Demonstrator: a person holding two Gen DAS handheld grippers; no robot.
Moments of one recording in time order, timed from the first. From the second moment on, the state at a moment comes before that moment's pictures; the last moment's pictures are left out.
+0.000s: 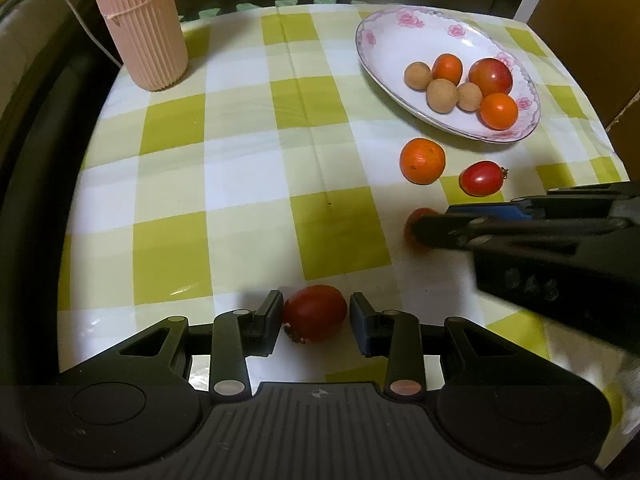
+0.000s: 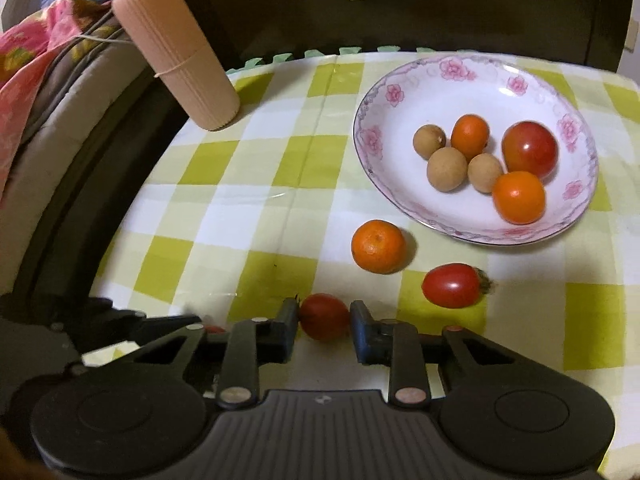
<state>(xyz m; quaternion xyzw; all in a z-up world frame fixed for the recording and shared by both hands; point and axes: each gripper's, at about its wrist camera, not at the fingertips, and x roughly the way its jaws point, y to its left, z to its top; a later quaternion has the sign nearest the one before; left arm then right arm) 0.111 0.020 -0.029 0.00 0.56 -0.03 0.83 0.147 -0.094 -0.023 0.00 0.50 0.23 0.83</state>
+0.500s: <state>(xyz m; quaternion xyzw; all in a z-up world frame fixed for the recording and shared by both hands) 0.104 0.024 -0.032 -0.02 0.56 -0.04 0.83 0.155 -0.090 -0.023 0.05 0.52 0.22 0.82</state>
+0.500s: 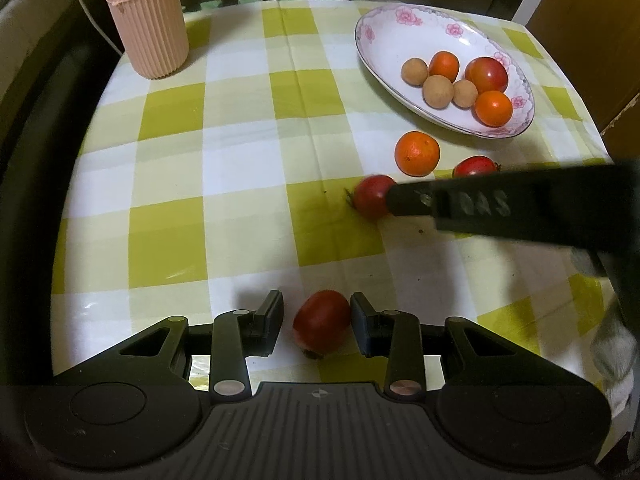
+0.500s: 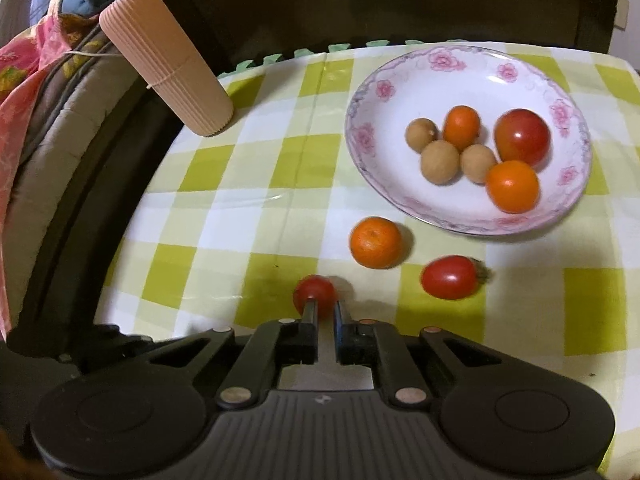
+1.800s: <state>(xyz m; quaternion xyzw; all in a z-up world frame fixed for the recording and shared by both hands) 0.100 0.022 -0.033 -0.02 0.56 -0.04 0.83 0.180 -0.066 -0.018 0.02 0.51 0.25 0.83</state>
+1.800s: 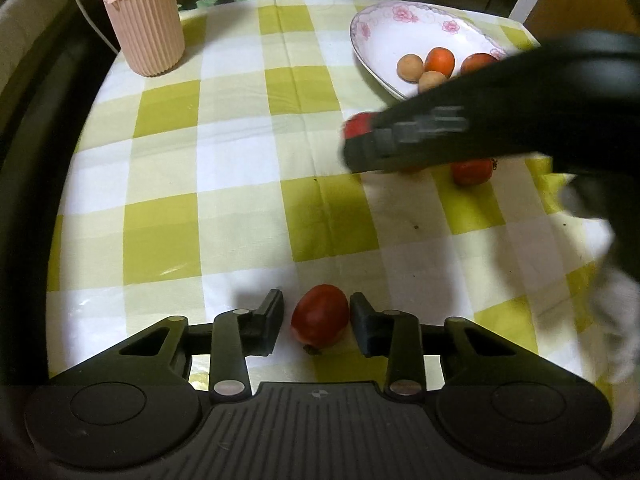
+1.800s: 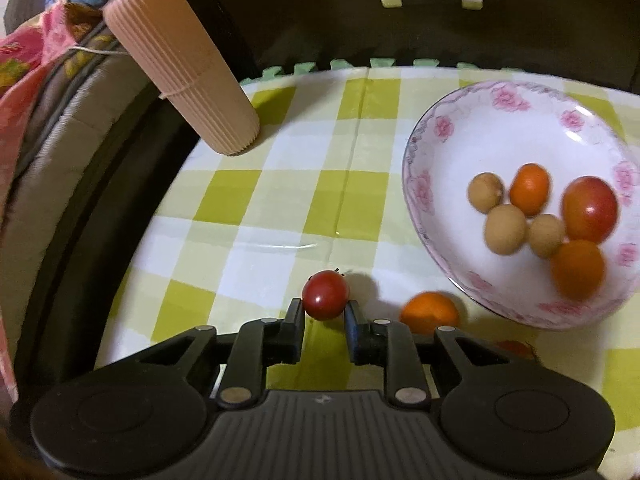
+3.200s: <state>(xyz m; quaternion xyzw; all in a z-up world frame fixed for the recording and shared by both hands) 0.086 0.001 -0.033 -0.01 0.54 -0.08 0.84 0.086 -0.157 -0.039 -0.04 0.51 0.22 0.83</state>
